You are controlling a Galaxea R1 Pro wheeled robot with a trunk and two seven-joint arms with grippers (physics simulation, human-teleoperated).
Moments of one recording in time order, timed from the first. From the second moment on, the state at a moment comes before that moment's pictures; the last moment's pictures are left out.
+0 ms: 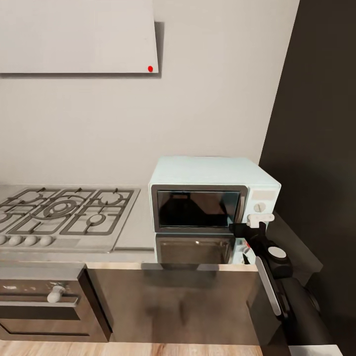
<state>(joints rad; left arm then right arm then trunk) -0.11 -0.05 0.08 -0.13 0.01 -0.22 0.00 -0.45 -0.03 0.02 -1.50 -0.01 0.47 -0.02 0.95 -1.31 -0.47</state>
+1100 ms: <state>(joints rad) -0.11 -0.05 0.08 -0.13 0.01 -0.22 0.00 -0.47 -0.03 0.04 -1.48 -0.02 0.46 -0.02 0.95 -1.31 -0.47</state>
